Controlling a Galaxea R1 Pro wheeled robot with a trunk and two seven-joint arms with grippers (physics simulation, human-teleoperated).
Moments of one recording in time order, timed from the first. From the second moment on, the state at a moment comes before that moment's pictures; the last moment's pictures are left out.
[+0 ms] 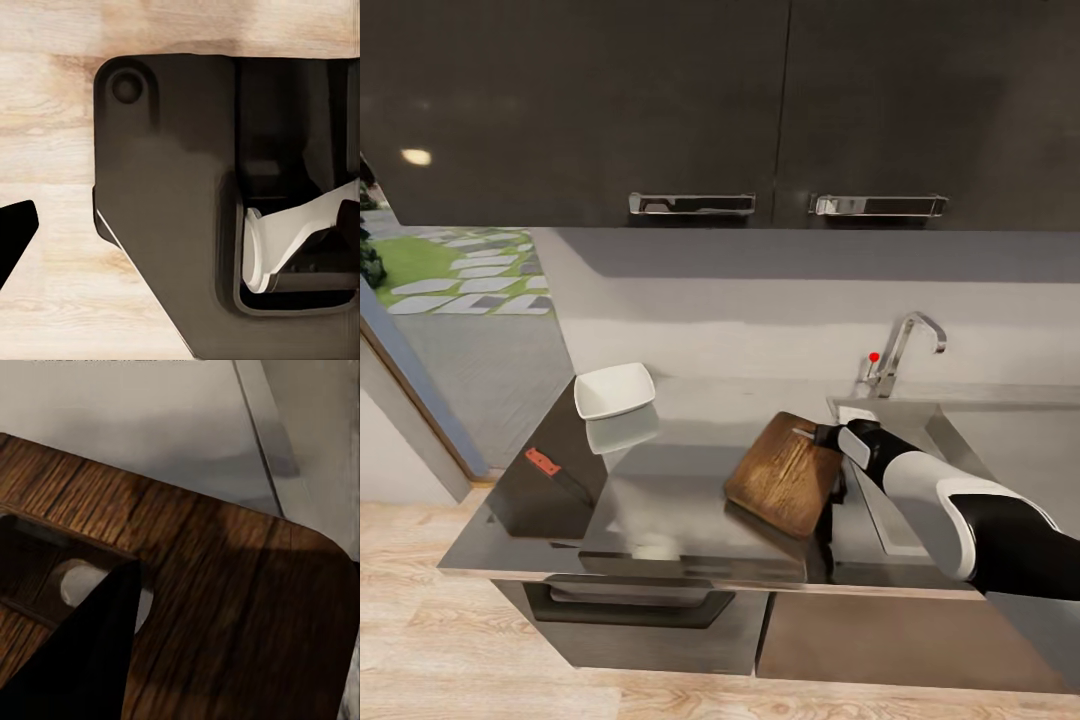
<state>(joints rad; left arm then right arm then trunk) 0.42 -0.03 -0.07 -0.61 0.05 -0.30 -0.01 -1.27 -0.02 -0.02 -0.04 -0.18 0.28 -0.12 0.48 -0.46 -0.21</state>
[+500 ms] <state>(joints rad) 0.42 -0.04 -0.07 -0.60 0.05 -0.31 -0.01 -1.27 -0.01 -0.24 -0.06 -0.19 0.23 -0.31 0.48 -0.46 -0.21</state>
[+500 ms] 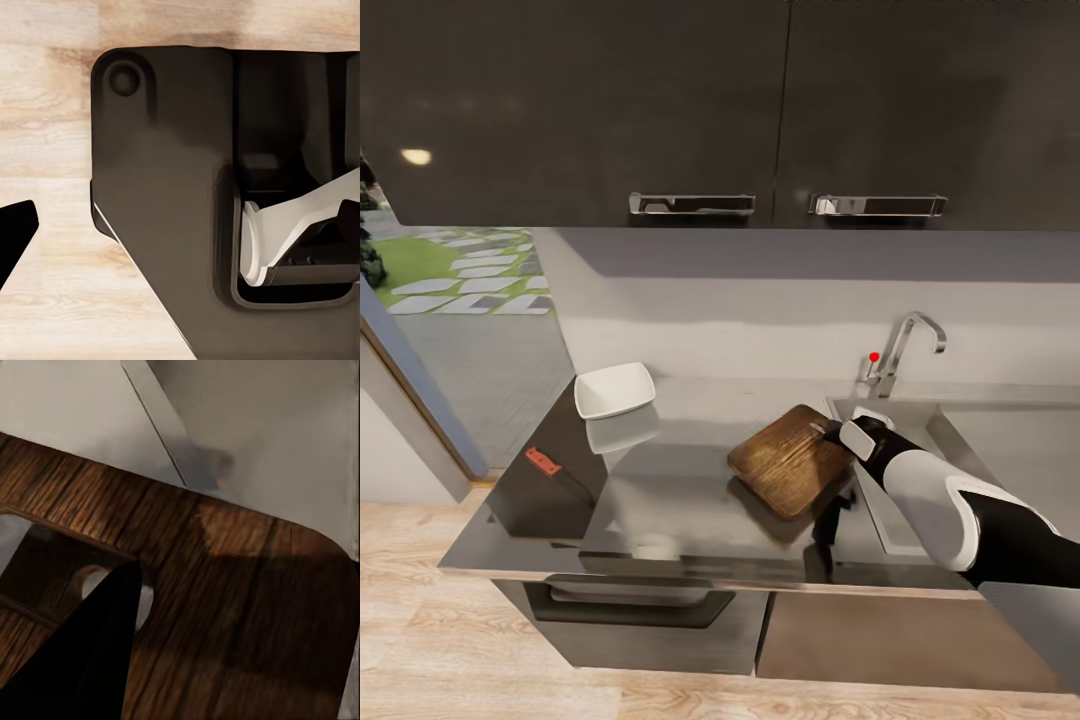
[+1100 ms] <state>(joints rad) 0.41 -0.04 -0.07 -0.56 0.04 -0.31 -0.01 -1.26 0.02 -0.24 -0.06 -0.30 0.02 -0.55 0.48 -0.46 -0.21</state>
